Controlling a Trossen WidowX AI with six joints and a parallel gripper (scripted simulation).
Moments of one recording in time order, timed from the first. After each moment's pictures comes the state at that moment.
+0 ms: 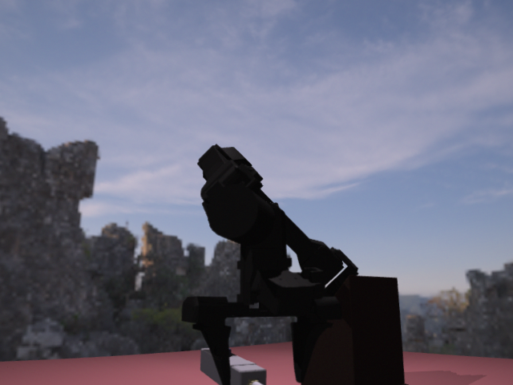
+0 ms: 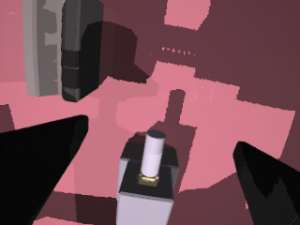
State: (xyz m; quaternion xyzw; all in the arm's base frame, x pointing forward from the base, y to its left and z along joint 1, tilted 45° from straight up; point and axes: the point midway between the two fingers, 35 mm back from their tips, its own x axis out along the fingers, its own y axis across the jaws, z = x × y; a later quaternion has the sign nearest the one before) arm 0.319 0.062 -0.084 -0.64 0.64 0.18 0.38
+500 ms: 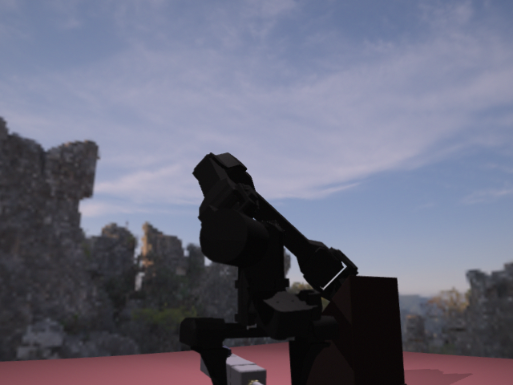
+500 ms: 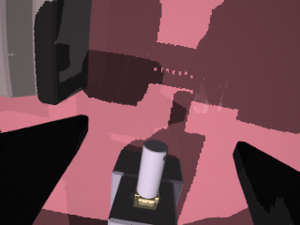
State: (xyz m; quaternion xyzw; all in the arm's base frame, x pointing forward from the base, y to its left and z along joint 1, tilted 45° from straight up) arm 0.320 0.041 -0.096 -0.64 0.64 0.18 0.38
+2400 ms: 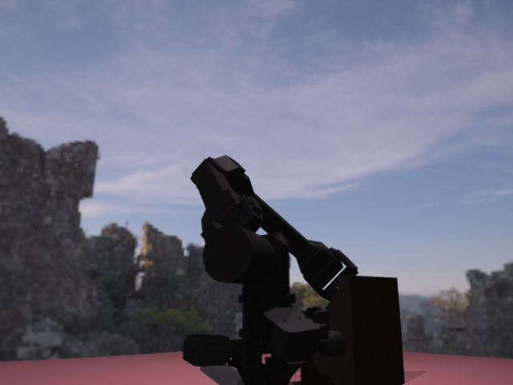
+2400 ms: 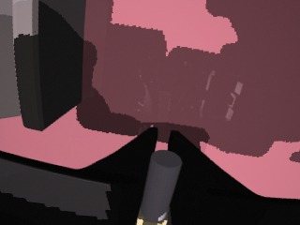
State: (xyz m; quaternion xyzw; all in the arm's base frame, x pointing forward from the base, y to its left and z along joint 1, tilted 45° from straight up) arm 0.321 0.034 -0.114 -0.64 0.65 0.18 0.37
